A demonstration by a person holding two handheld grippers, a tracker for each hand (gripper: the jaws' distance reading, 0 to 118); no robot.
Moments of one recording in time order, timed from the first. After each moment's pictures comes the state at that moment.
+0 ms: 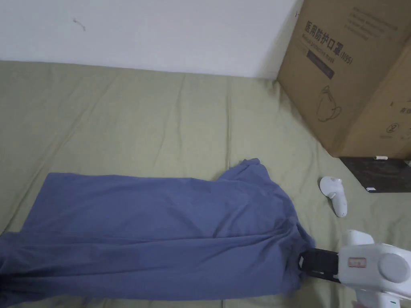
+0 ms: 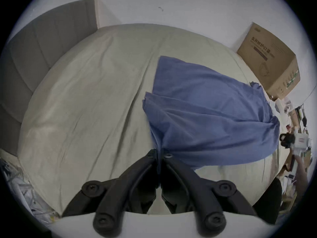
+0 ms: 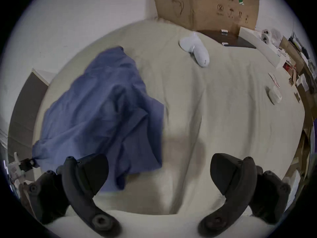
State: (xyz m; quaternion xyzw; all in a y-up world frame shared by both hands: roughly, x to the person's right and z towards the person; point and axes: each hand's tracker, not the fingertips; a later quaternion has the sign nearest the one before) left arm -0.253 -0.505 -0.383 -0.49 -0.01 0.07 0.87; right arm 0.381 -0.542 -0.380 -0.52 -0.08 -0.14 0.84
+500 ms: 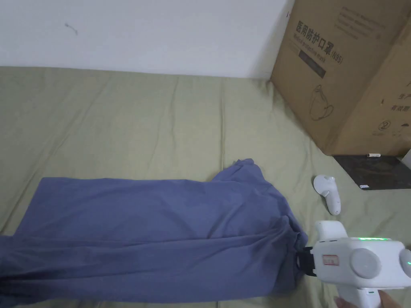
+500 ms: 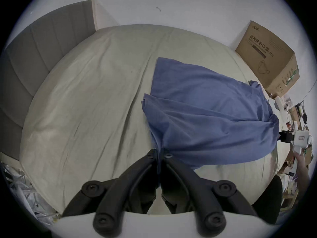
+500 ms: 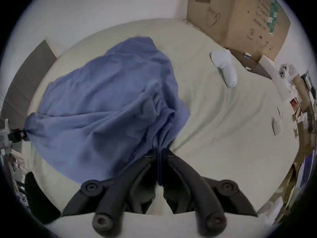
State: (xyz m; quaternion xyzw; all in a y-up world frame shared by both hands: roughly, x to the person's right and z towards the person) left arm -0.253 -0.492 -0.381 -0.49 -0.02 0.06 0.87; right arm 0.350 -0.516 -0.373 -0.50 -0.02 -0.06 0.86
